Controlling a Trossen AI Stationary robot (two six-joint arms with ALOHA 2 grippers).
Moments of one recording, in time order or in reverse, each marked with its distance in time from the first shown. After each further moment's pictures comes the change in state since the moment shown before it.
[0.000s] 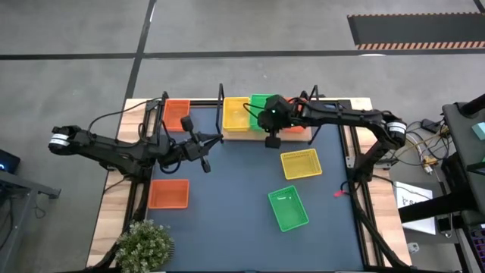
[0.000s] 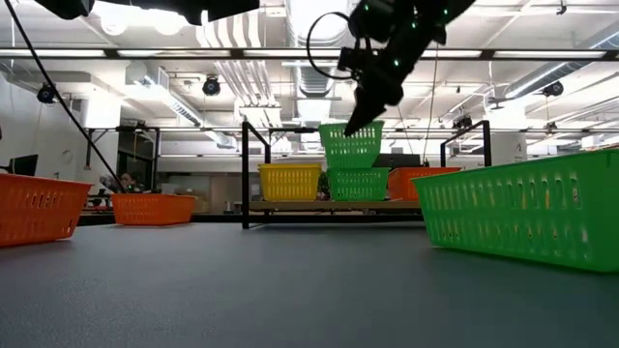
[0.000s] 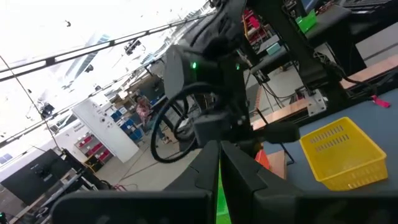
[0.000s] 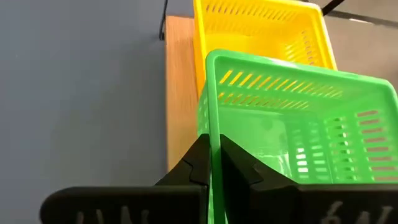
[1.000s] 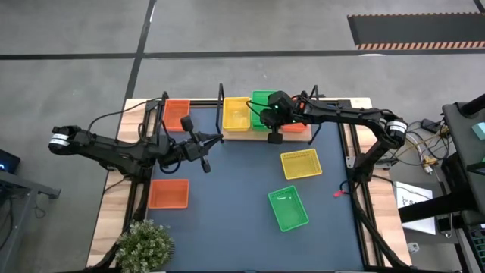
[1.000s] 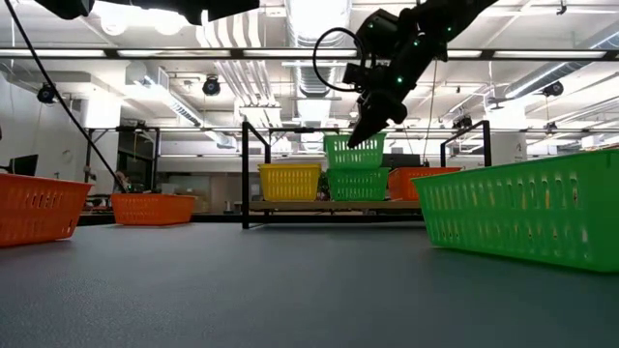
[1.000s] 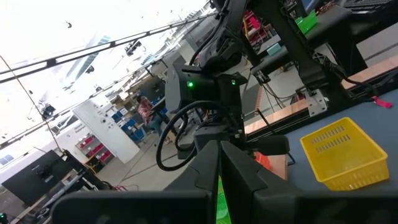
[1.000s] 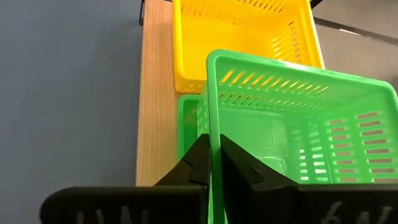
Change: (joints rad) left arm 0.000 0.000 0.000 0.004 0.000 0.005; right arm -0.074 -0.001 -0.075 0.104 -0.031 -0.113
